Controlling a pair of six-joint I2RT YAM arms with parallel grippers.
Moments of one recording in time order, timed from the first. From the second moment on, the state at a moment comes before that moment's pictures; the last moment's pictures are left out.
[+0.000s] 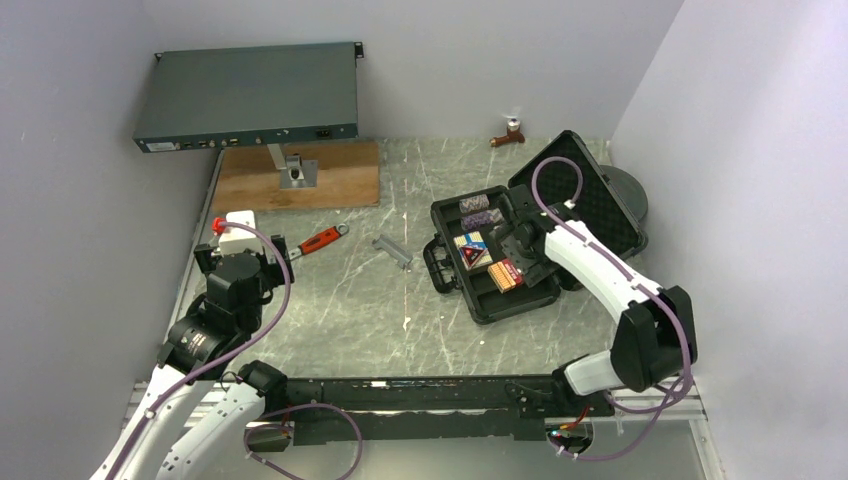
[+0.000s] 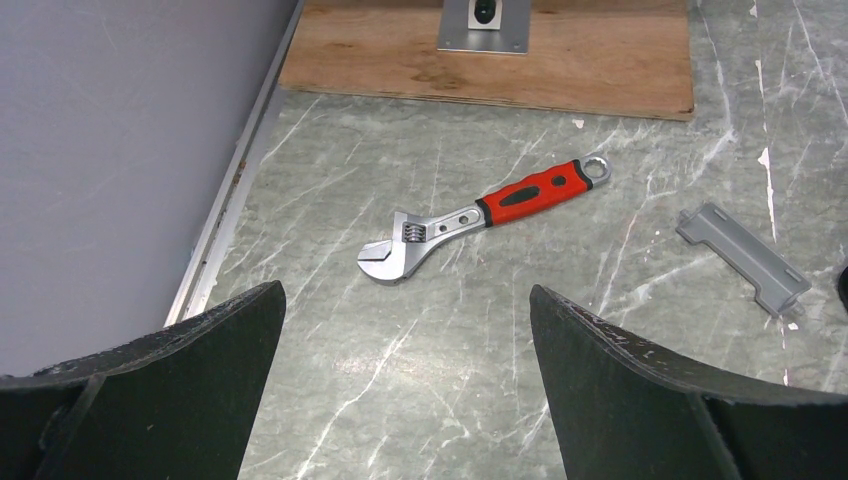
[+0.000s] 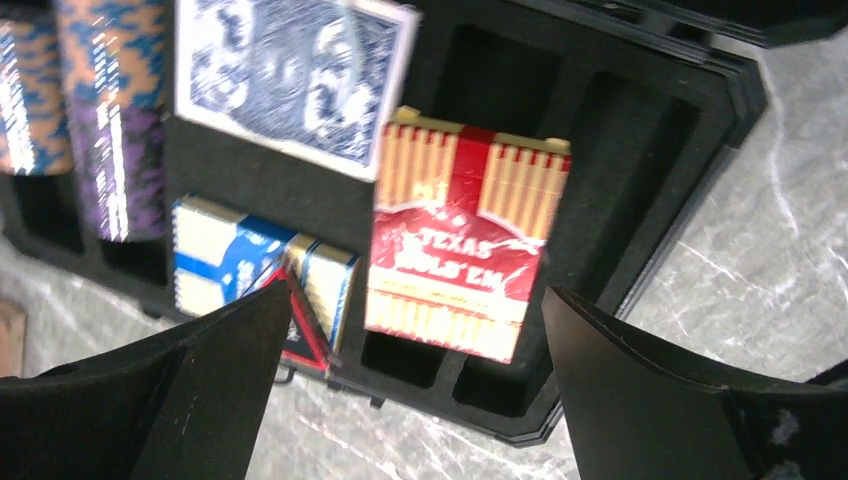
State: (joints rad) left arm -0.47 0.52 0.80 -0.68 -0.67 -0.20; right arm 0.42 1.43 1.10 -0.98 0.38 1.44
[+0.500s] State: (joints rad) left arm -0.47 0.52 0.80 -0.68 -0.66 -0.20; right arm 0.49 1.35 1.25 -0.69 0.34 0.87
